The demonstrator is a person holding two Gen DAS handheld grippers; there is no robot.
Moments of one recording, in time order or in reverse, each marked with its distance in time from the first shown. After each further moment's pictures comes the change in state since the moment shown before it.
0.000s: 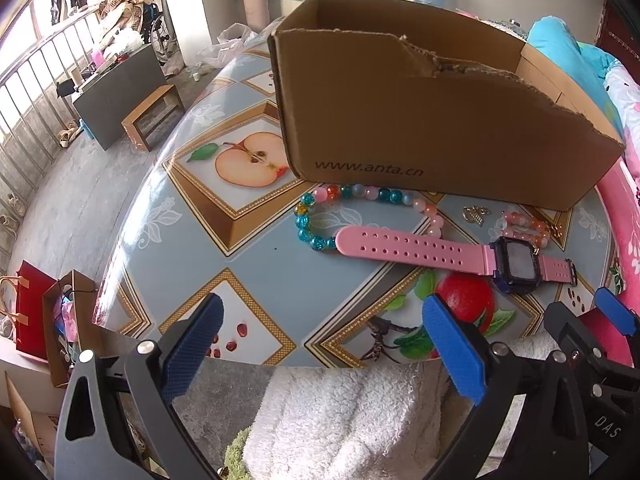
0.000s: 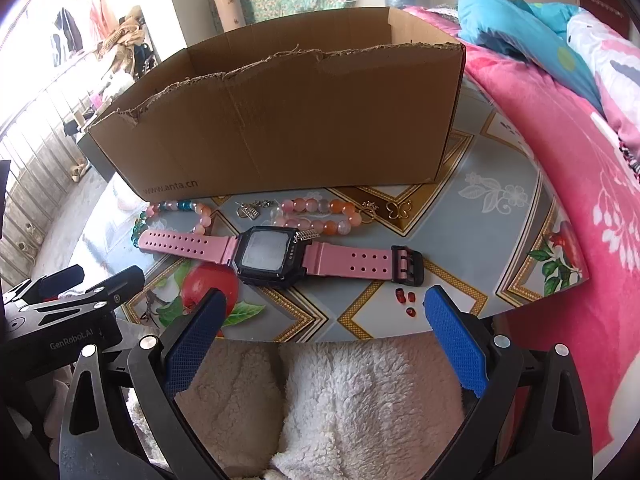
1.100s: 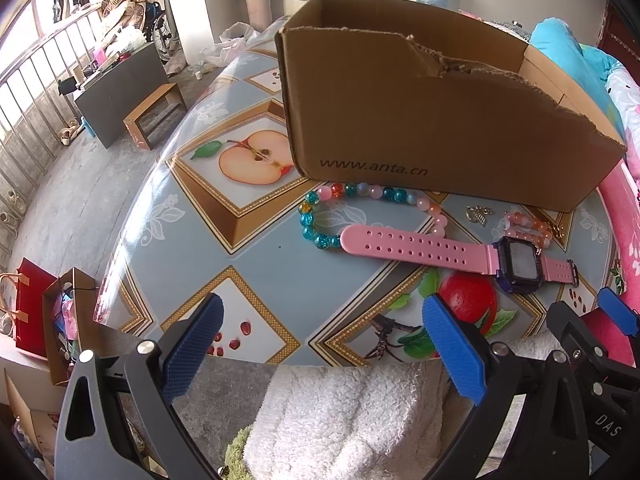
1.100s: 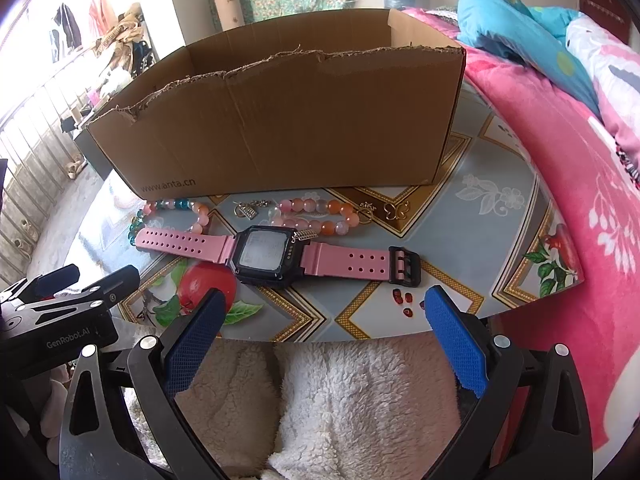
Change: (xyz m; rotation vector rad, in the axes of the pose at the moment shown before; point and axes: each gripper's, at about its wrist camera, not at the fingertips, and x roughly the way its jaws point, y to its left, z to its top) left arm 0.004 0.005 -0.004 -0.009 -0.001 0.003; right arm -0.002 0.005 0.005 -0.010 0.002 -0.018
